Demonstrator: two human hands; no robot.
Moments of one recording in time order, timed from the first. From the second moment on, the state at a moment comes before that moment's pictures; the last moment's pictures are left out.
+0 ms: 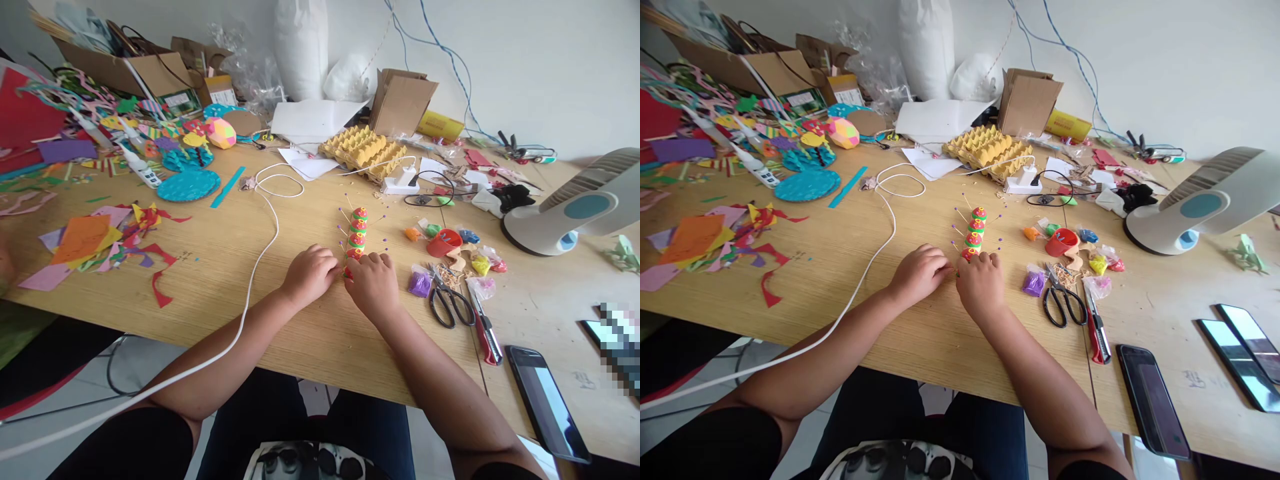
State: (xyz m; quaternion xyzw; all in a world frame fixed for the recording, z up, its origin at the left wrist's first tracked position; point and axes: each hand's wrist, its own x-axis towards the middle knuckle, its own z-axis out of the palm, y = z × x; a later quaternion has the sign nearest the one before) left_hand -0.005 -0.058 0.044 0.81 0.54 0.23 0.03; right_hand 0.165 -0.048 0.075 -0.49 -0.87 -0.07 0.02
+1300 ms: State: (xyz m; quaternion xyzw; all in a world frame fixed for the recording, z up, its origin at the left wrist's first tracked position) left_hand 0.001 -0.062 0.048 0.83 0.52 0.18 -0.04; right_hand 0.163 -0.047 0.075 -0.48 -0.87 -0.06 0.02
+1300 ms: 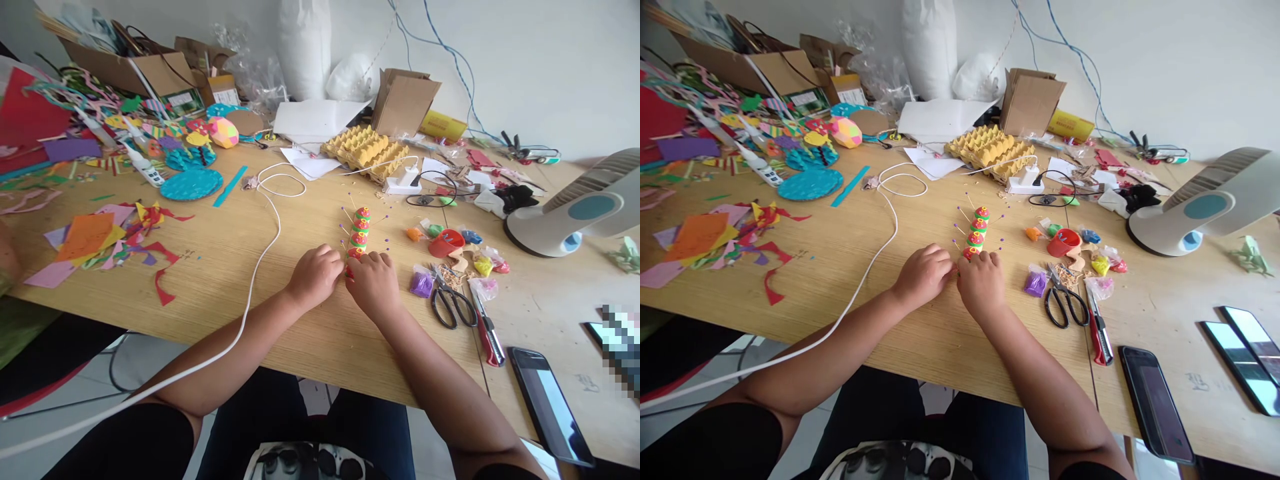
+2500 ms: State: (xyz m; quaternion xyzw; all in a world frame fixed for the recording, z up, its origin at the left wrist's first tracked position) left_hand 0.008 -0.062 0.048 0.83 0.52 0.19 -0.04; right_hand 0.162 -0.046 0.075 -0.48 -0.88 -0.07 0.02
